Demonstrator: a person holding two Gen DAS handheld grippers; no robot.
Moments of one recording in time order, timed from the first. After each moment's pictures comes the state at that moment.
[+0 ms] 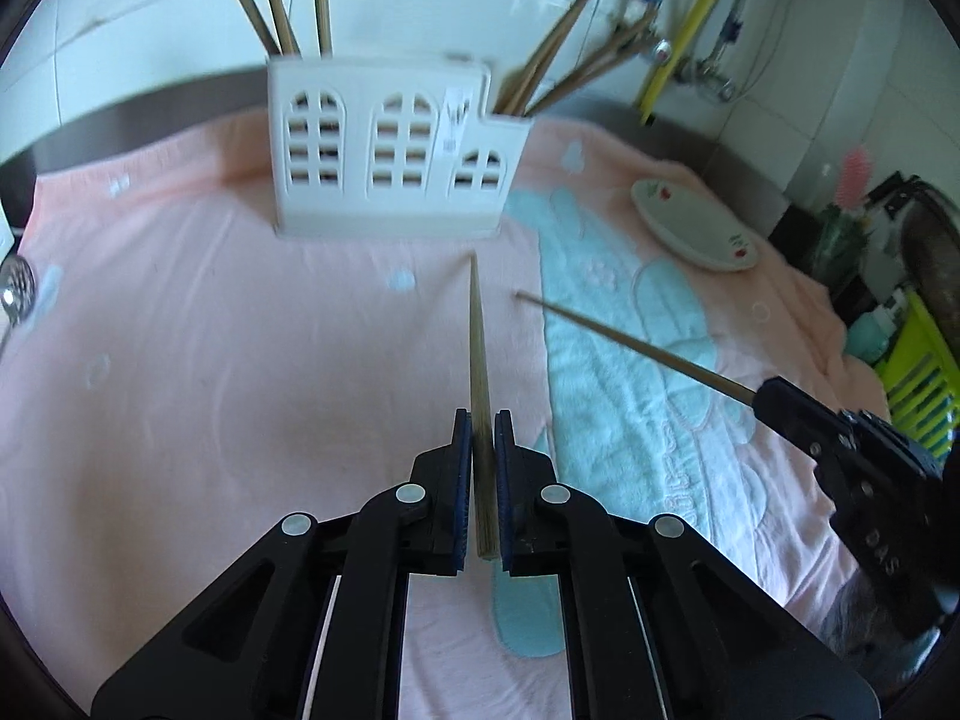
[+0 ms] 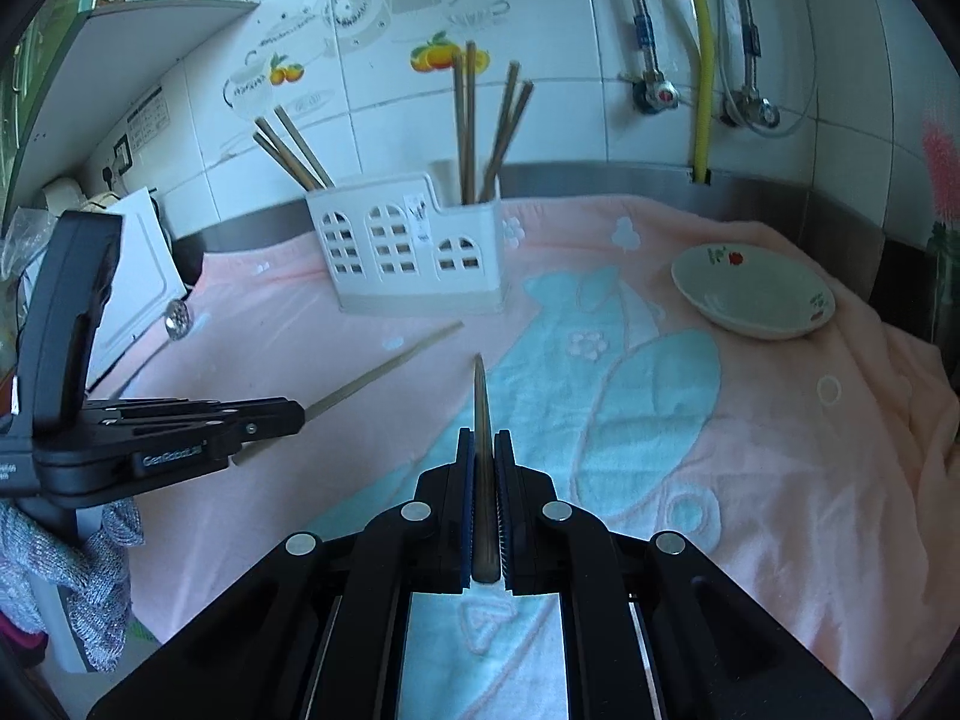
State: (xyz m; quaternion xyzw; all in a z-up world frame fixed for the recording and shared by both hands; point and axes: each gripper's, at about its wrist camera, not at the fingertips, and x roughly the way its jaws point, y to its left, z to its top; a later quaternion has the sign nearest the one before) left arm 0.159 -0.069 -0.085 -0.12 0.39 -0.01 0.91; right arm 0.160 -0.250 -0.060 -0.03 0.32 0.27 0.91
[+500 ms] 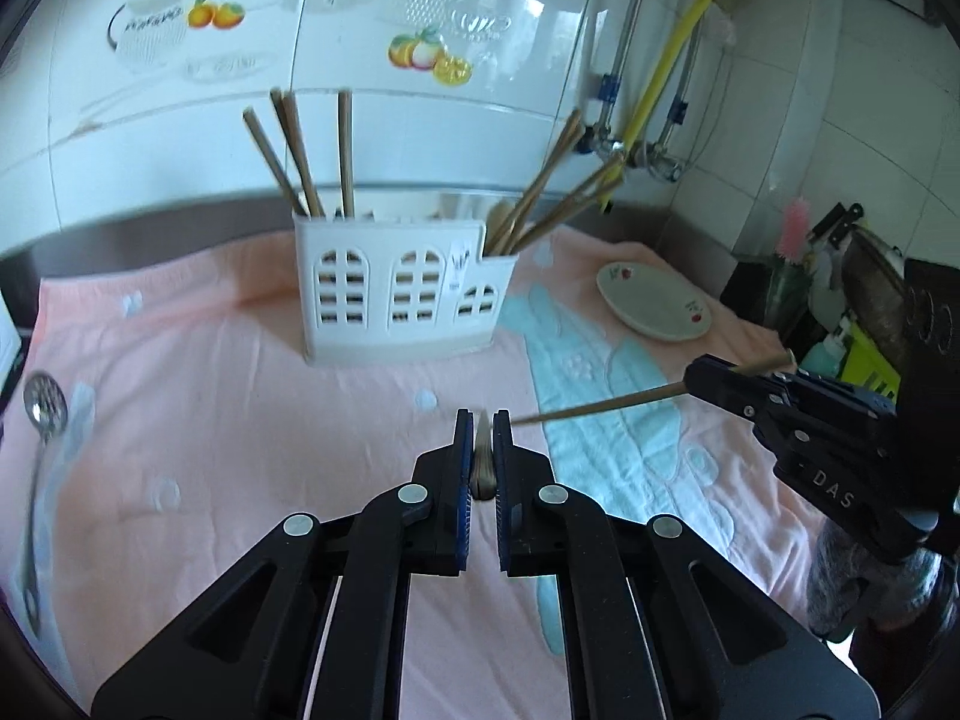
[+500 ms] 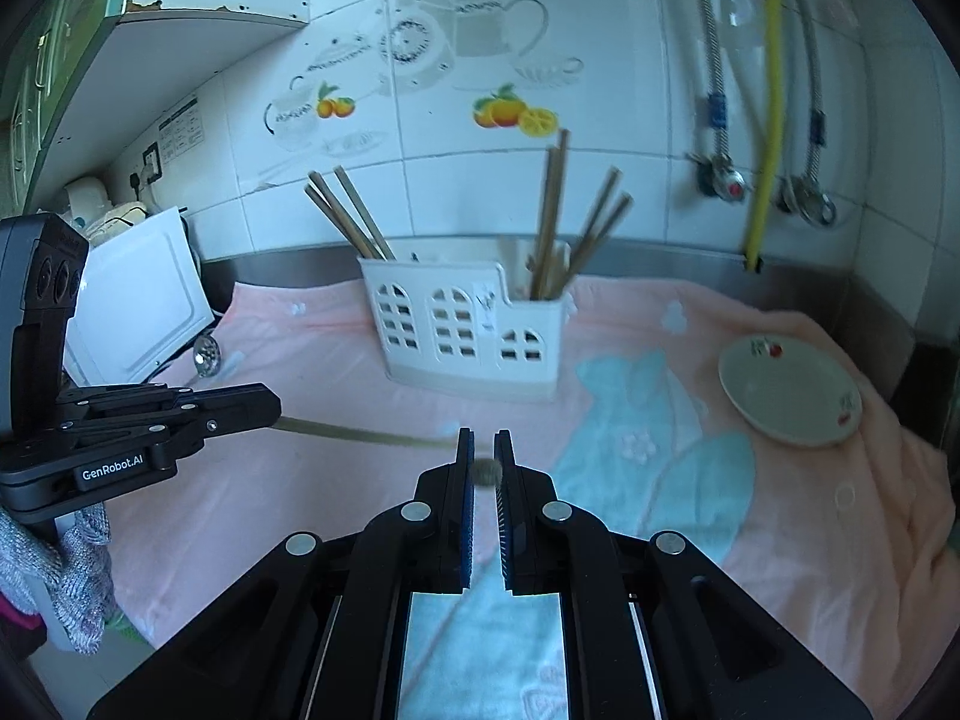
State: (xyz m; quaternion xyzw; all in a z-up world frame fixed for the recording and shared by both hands) left arm 0.148 -0.027 -0.014 -0.08 0.31 -0.06 0.94; right arm 0.176 -0.196 -0.001 -0.05 0.29 0.30 0.91
